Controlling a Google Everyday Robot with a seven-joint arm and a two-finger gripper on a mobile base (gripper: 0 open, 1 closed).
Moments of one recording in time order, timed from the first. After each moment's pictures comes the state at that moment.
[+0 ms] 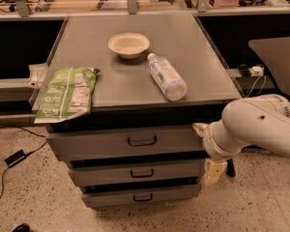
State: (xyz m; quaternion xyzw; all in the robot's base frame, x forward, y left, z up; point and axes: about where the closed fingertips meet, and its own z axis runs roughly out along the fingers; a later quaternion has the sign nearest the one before) arm 0.478 -0.198 0.678 -0.72 0.67 -0.05 0.16
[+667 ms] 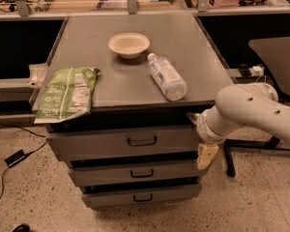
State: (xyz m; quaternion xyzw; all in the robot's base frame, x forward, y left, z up) arm 0.534 -0.190 0.668 -0.72 0.66 -0.04 0.19
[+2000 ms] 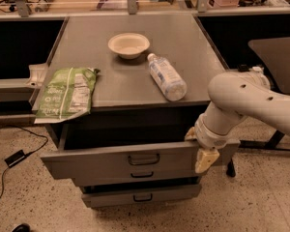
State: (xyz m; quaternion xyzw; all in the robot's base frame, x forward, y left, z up) arm 0.475 -0.174 0.672 -0.75 0.65 0.07 0.08
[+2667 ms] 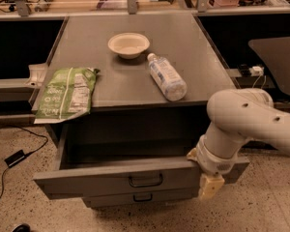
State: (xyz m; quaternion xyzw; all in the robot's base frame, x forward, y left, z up) arm 0.402 -0.169 0.669 -0.74 0.67 0.10 0.03
